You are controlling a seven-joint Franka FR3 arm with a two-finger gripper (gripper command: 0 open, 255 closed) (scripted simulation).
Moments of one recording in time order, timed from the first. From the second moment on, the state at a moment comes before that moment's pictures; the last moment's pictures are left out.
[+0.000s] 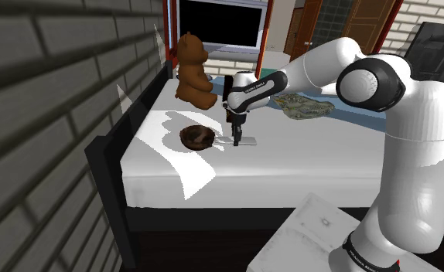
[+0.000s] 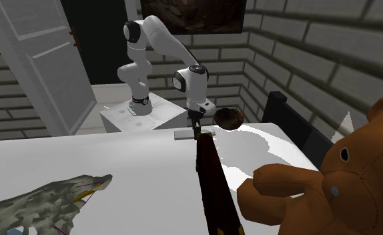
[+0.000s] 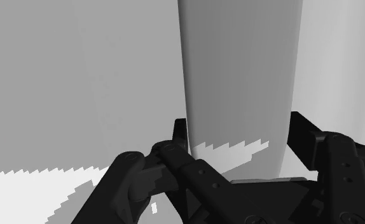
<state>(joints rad) 0.03 0.37 -0.16 -1.84 0.06 2.21 -1.02</state>
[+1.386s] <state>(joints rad) 0.03 0.29 -0.17 -1.74 0.04 2.03 -1.01</state>
